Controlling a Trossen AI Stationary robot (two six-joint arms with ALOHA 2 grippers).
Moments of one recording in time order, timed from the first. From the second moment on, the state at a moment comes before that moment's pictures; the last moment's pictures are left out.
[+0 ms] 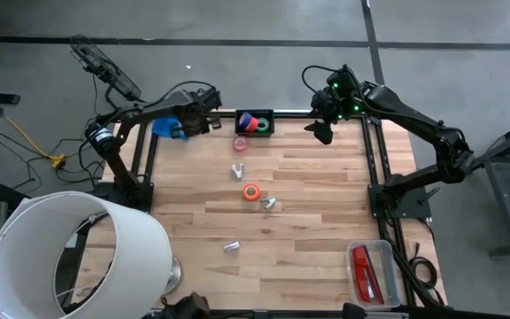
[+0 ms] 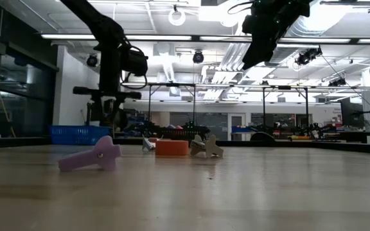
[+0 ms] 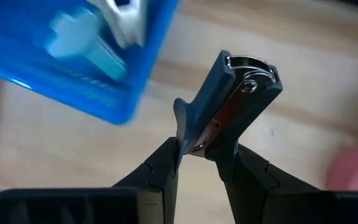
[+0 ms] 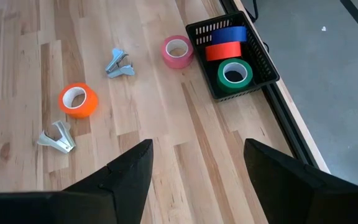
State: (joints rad) left arm 0.74 1.70 1.25 -0.96 -0.19 -1.09; right arm -0.73 1.37 1.29 -0.80 -0.35 -0.32
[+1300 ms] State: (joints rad) left arm 0.85 1.70 1.10 -0.64 -0.49 -2.01; right arm -0.73 1.37 1.29 -0.82 -0.35 -0.28
